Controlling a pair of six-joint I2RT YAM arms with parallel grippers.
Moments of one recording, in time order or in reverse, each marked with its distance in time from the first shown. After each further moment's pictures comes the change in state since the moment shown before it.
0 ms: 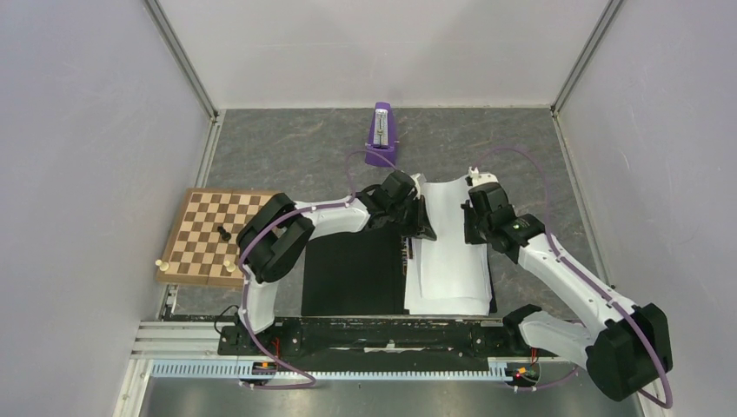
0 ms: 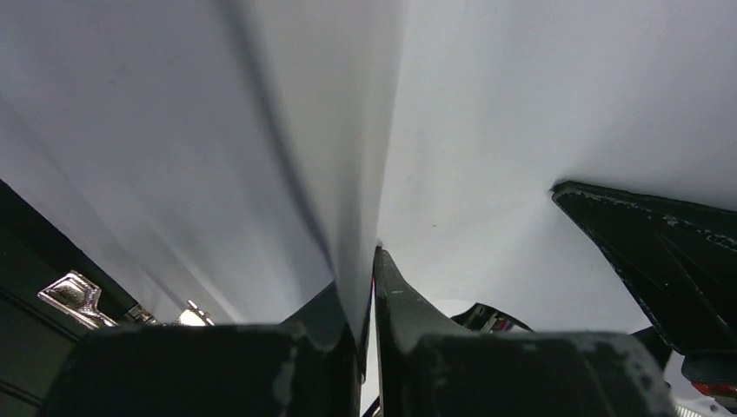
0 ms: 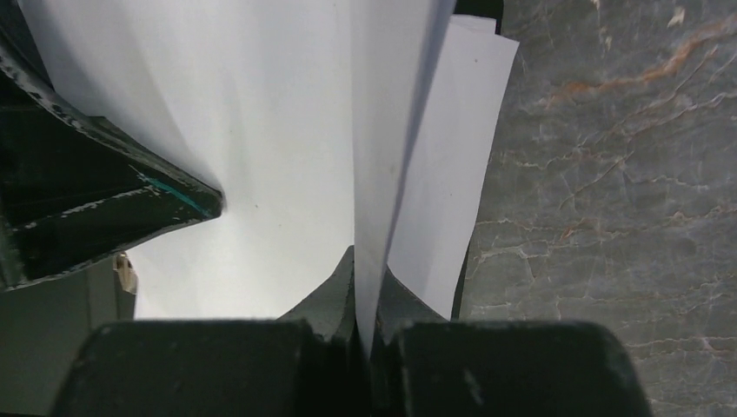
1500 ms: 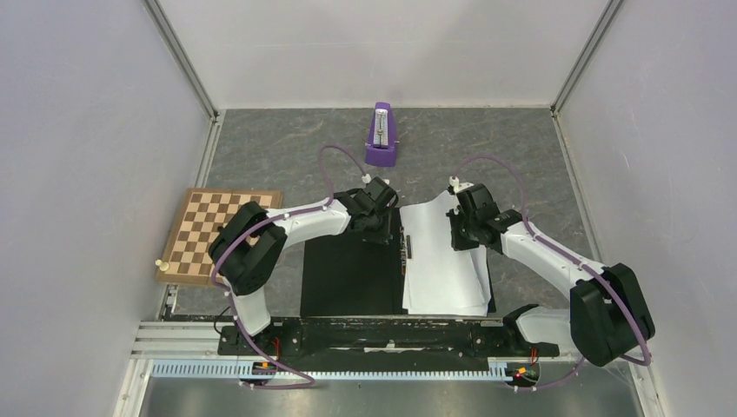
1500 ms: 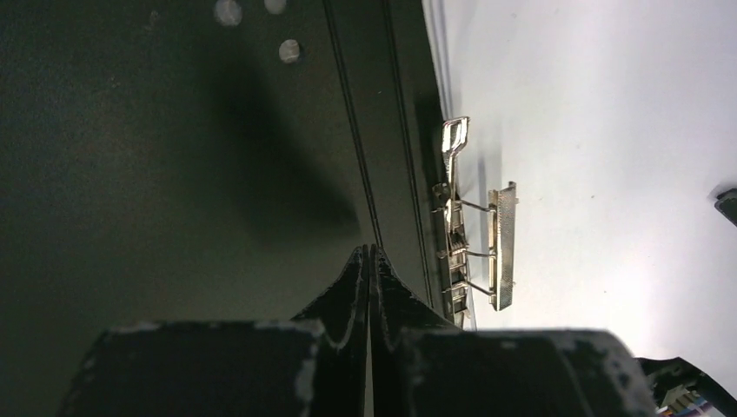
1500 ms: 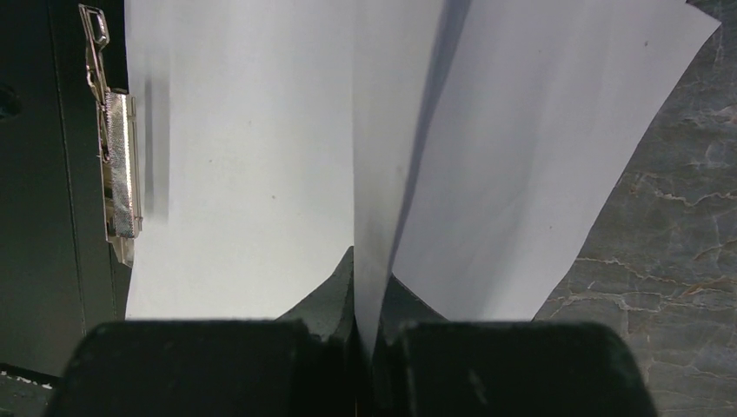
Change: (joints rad) left arm 0.031 -0.165 -0.108 -0.380 -0.386 0.128; right arm -0.006 0.211 -0.054 0.116 -0.200 -0.061
